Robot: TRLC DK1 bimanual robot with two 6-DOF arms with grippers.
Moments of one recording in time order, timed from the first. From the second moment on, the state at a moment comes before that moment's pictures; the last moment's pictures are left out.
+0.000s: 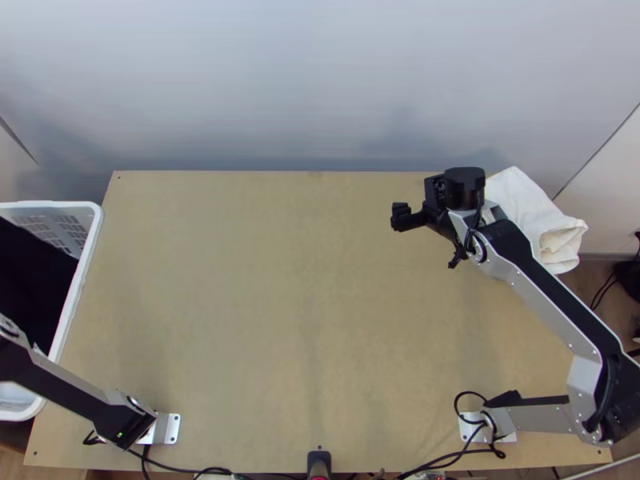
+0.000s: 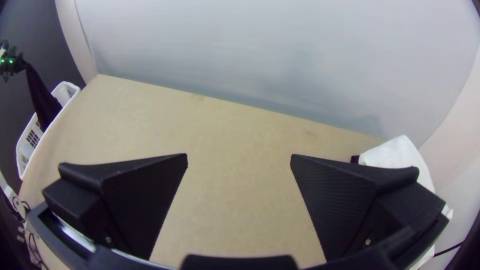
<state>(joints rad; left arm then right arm) 0.92 1.97 2.23 -0.87 0.28 0.08 0.39 1.47 1.26 -0.37 0.05 0.05</state>
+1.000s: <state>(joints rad) 0.45 1.38 2.31 -0.70 0.28 -0.27 0.38 1.23 0.88 -0.12 0.05 0.16</state>
